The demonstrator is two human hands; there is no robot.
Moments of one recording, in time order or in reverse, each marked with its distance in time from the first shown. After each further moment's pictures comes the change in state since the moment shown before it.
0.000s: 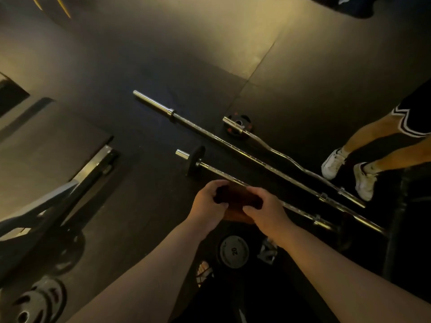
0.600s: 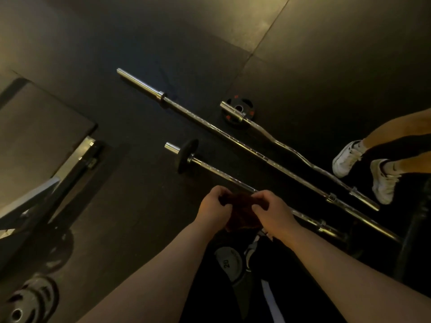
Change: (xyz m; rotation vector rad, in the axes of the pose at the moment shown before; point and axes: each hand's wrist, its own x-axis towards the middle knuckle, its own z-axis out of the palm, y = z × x) left_hand 0.181 0.019 0.059 -0.028 -0.055 -0.333; right_hand 0.179 0.049 -0.066 -0.077 -0.073 0.177
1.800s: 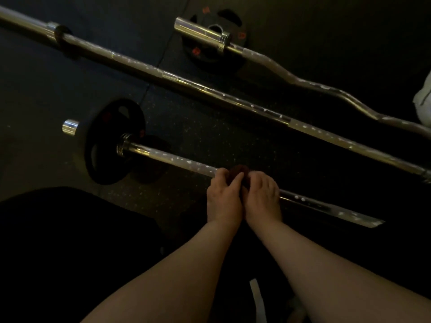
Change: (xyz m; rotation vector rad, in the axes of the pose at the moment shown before) left_hand 0.532 -0.222 0.158 0.775 0.218 0.511; right_hand 0.483 0.278 0.194 -0.463 0.391 -0.064
